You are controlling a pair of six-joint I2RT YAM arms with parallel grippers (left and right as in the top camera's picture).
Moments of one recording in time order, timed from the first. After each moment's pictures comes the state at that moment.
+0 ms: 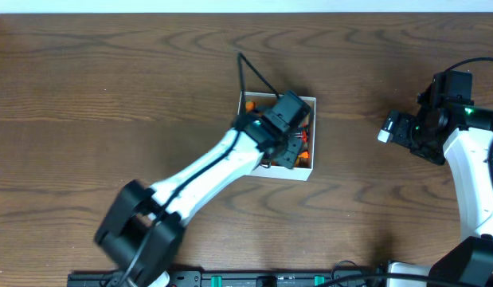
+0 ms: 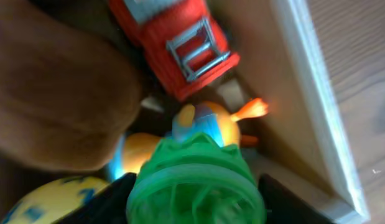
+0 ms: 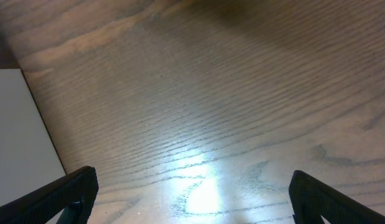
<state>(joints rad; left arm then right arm) -0.77 1.82 1.36 -0.74 0.05 -0.28 -0.19 1.49 1.18 -0.99 -0.05 0.26</state>
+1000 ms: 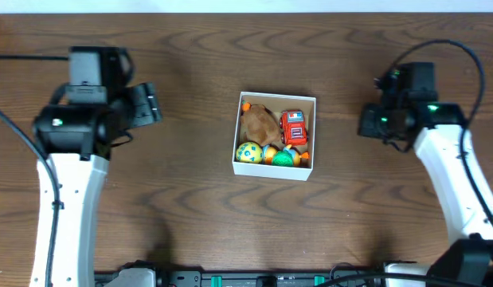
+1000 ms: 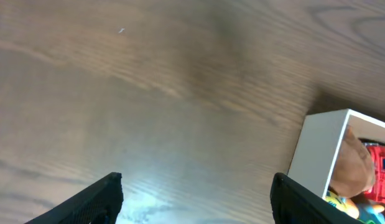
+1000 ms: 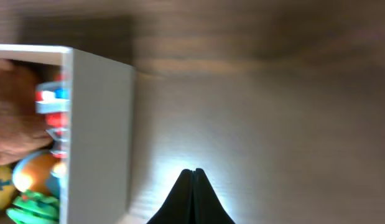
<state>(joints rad) 0.00 1.34 1.49 -1.14 -0.06 -0.27 0.05 1.52 1.18 -0.80 -0.14 0.17</state>
